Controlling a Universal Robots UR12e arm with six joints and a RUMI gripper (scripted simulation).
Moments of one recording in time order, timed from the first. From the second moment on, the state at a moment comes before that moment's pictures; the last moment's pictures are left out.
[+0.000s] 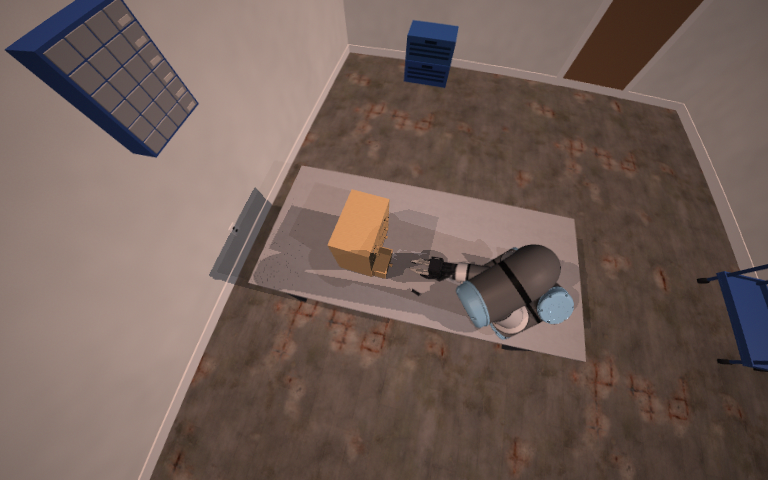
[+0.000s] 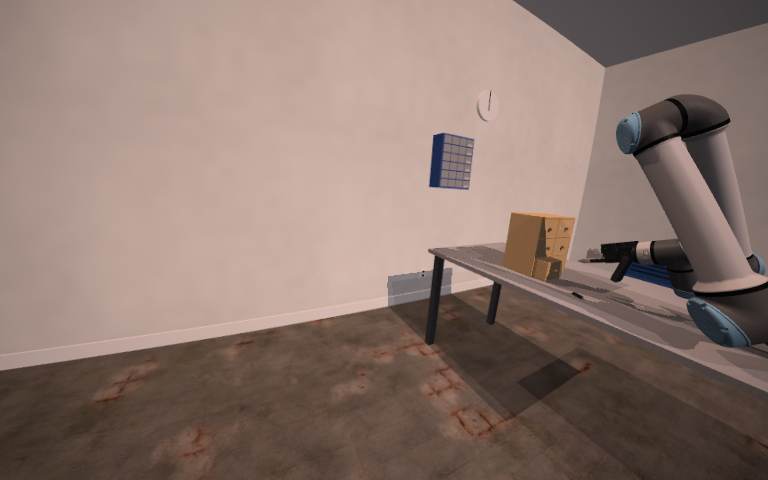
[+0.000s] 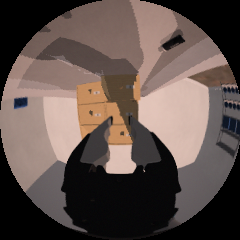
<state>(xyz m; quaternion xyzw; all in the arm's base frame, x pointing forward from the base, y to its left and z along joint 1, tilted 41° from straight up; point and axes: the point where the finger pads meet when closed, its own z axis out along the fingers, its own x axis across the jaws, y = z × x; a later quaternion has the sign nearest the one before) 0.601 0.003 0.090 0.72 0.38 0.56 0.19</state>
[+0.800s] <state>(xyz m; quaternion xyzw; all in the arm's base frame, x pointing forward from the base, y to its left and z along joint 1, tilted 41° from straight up) 0.615 0.015 0.075 0.72 0.38 0.56 0.19</state>
